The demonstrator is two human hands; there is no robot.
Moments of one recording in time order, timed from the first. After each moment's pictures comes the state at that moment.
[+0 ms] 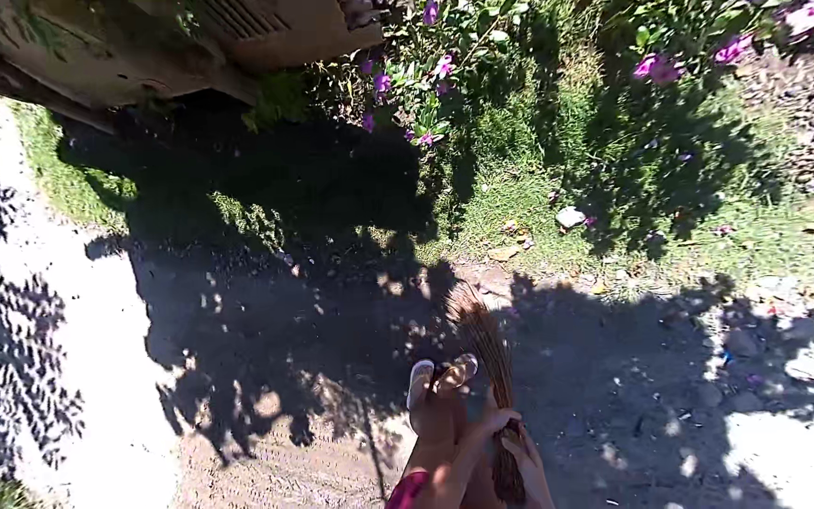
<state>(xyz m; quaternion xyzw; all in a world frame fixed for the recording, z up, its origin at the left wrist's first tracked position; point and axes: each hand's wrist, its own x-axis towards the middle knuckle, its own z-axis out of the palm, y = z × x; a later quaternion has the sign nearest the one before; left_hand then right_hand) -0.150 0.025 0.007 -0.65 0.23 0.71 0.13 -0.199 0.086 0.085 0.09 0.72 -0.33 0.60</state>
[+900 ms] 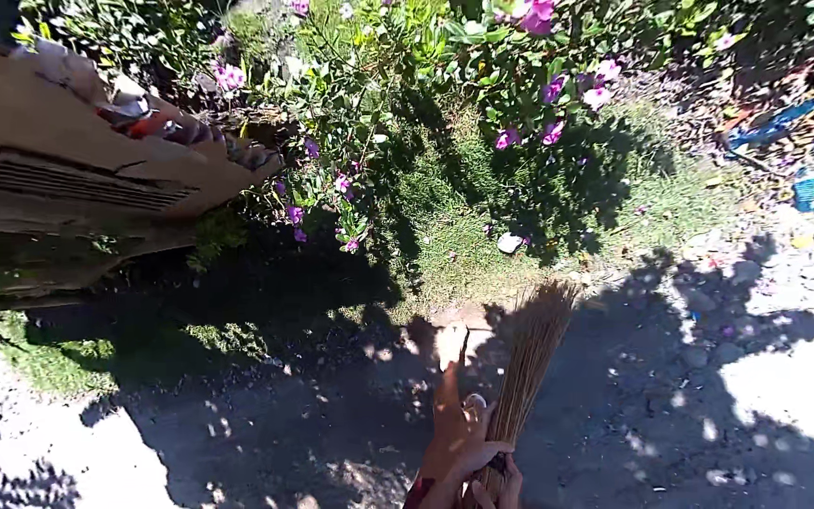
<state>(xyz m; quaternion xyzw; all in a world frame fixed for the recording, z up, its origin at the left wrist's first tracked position) -0.213 -0.184 0.109 -0.44 0.43 0.74 0.26 -0.229 -0.083 0.186 0.13 0.73 -0.43 0.52</state>
